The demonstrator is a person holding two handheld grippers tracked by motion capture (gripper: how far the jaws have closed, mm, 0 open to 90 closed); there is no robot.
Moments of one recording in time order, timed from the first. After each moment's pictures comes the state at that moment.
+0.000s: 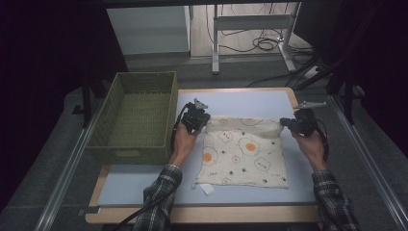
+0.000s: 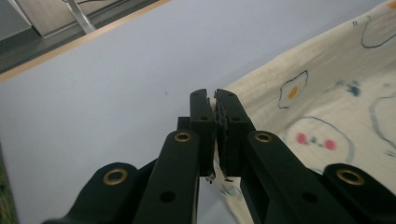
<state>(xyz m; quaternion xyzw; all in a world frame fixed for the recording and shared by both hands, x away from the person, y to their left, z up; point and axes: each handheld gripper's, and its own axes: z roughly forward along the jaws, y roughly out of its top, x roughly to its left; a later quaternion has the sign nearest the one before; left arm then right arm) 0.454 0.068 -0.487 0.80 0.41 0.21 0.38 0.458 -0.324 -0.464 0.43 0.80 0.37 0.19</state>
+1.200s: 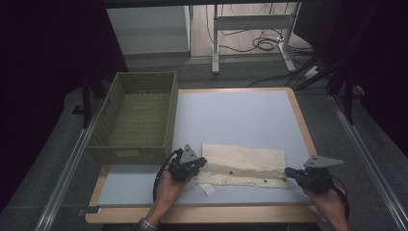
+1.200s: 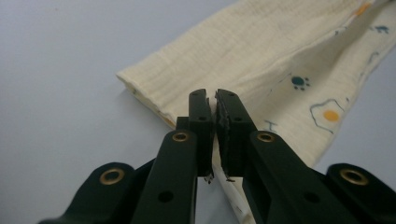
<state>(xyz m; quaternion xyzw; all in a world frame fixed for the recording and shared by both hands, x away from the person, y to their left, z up) 0.299 0.088 -0.518 0.84 0.32 0.16 0.41 0.292 -0.335 -0.497 0.36 0.84 0.38 0.16</state>
